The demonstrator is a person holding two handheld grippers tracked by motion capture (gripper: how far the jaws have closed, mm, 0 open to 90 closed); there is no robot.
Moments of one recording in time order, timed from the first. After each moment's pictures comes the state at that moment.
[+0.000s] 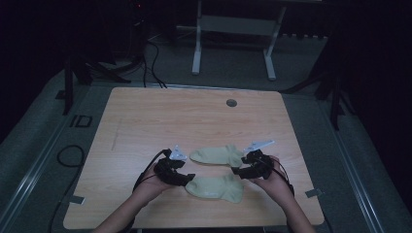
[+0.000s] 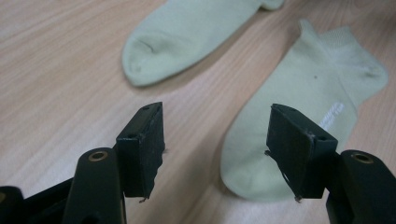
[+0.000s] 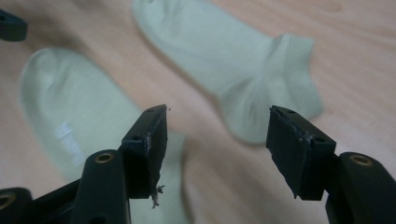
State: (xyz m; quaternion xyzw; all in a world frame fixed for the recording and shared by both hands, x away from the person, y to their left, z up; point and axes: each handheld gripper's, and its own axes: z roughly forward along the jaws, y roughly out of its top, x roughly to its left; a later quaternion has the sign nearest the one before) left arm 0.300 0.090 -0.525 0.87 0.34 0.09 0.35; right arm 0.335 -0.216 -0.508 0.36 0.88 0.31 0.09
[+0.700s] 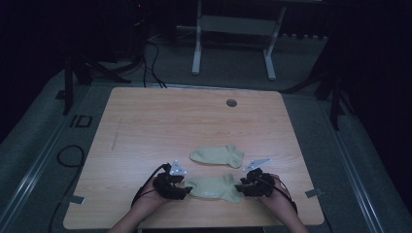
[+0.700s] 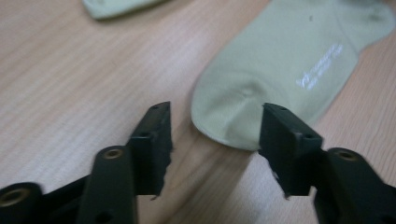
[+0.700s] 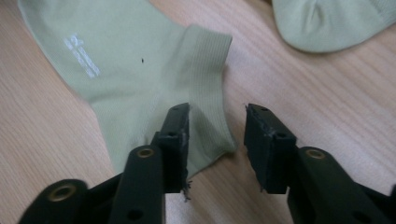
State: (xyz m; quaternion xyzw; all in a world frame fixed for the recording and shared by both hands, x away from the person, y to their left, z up) left arm 0.274 0.089 -0.556 0.88 0.34 0.08 0.32; right arm 0.298 -0.224 -0.544 0.35 0.90 0.27 0.06
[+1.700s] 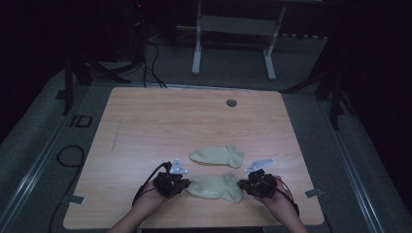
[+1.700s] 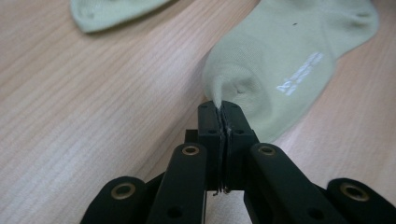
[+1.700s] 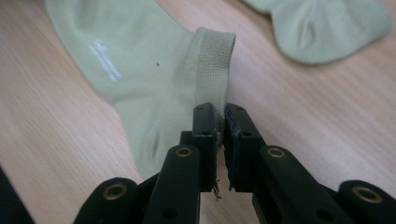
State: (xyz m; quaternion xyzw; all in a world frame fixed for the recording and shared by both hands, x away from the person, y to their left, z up) left arm 0.275 0.088 -0.541 0.88 0.33 0.08 0.34; right arm 0.286 -0.224 -0.528 0.34 0.89 0.28 0.08
